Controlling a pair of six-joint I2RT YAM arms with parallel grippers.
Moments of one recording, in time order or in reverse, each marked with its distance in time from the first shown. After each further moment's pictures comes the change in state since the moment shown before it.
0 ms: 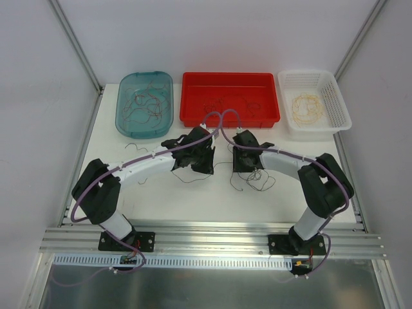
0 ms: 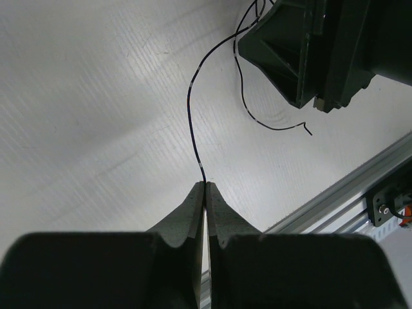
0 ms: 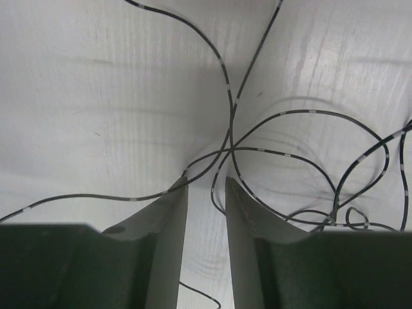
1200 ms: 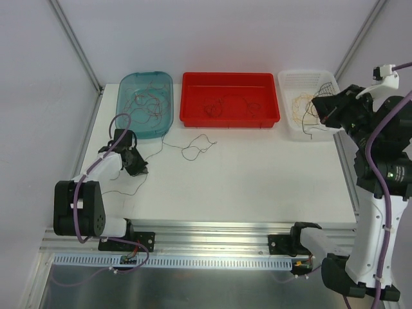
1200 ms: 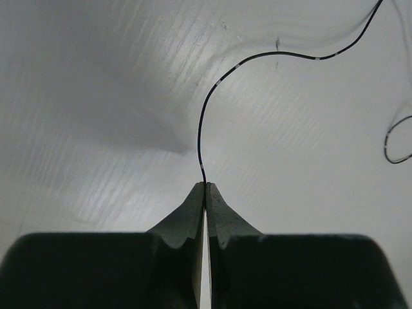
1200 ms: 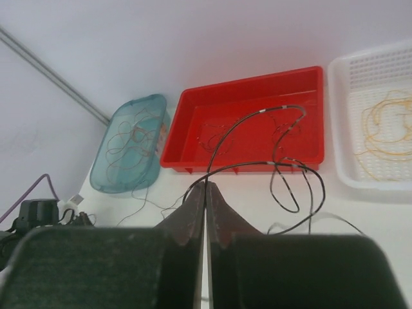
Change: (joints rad) left arm 0.792 -0.211 -0.360 -0.085 -0.050 -0.125; right arm -0.664 -0.690 0.714 -0.430 -0.385 -0.162
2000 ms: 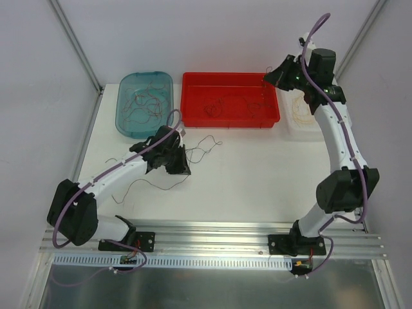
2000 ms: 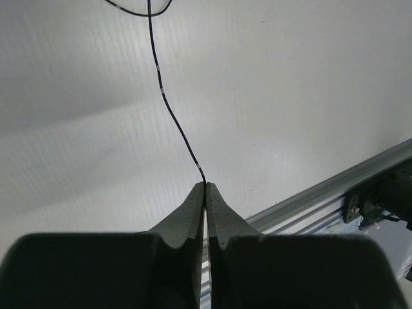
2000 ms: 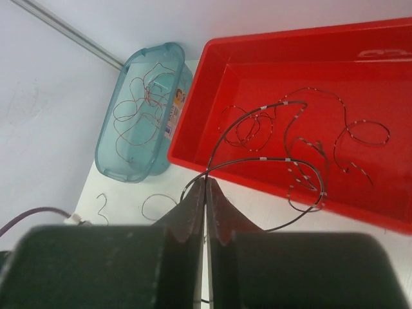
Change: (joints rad) left arm -0.542 -0.037 0.150 -0.004 0.140 0.028; right arm 0.146 0.653 0.080 0.360 -0.180 0.066
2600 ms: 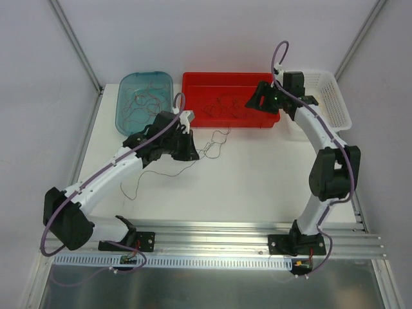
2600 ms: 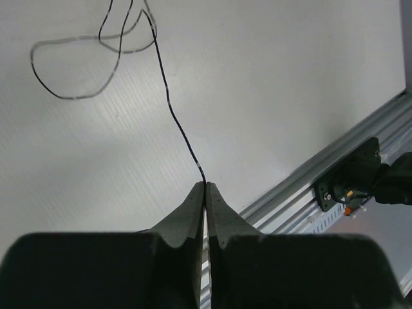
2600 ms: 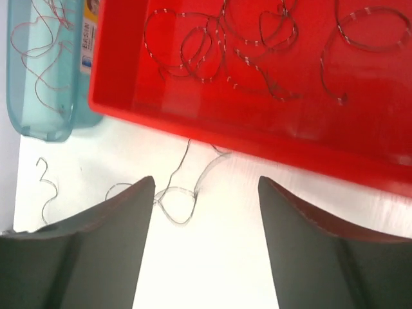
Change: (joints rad) left arm -0.075 -0.022 0.180 -0.028 0.021 0.102; right arm 0.069 0.245 -0.101 0.048 0.053 -0.073
